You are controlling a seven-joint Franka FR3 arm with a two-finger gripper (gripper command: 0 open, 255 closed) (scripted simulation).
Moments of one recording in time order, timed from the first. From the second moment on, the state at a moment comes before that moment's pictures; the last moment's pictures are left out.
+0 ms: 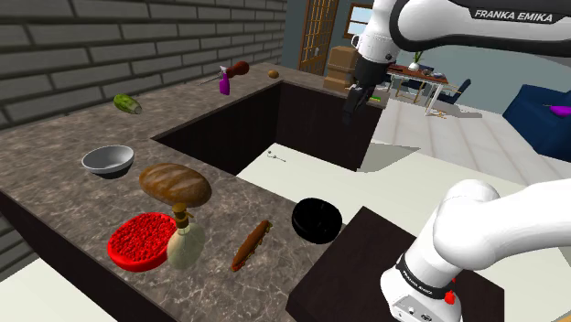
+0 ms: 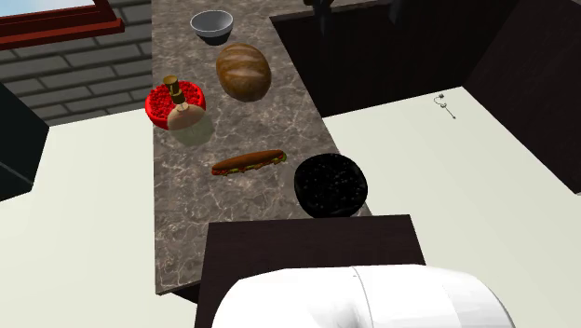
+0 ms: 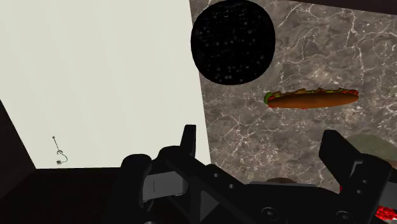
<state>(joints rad) -0.01 -0.76 -0.05 -2.37 -0.11 1.71 -0.16</state>
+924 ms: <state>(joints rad) -0.05 -0.63 0.17 -2.62 0.01 2.02 0.34</state>
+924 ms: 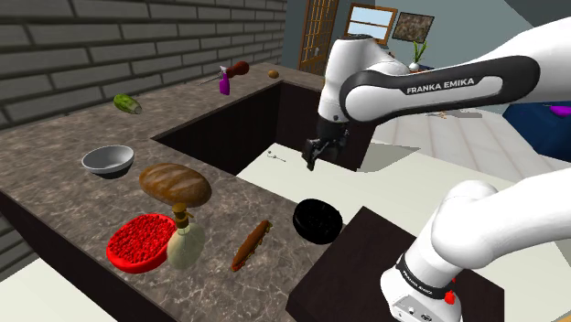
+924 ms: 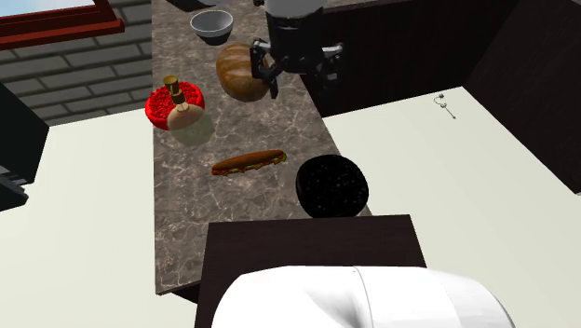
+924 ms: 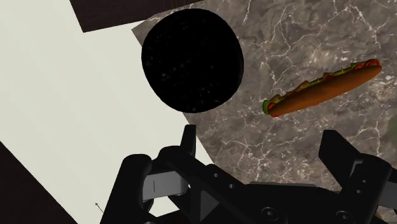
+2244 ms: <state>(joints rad) -0.13 0.18 0.42 -2.47 -0.19 2.57 1.36</state>
